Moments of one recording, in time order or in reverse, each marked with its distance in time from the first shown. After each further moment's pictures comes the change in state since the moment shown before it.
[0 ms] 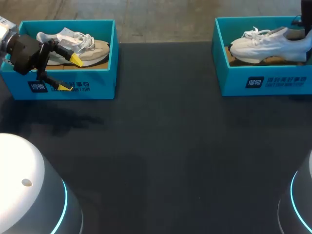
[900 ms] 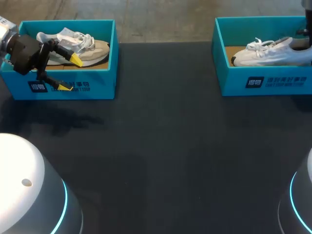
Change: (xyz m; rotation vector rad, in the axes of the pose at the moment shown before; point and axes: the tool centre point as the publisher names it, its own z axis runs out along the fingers) left arm 0.000 0.000 0.000 0.000 0.000 0.000; right arm -0.014 -0.039 0.012 -0.023 0.007 -0.087
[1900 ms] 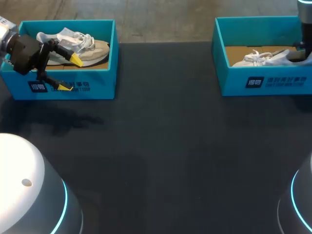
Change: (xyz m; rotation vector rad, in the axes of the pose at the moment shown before) left arm 0.000 0.000 0.000 0.000 0.000 0.000; right arm 0.016 -0.010 0.041 0.036 0.020 -0.025
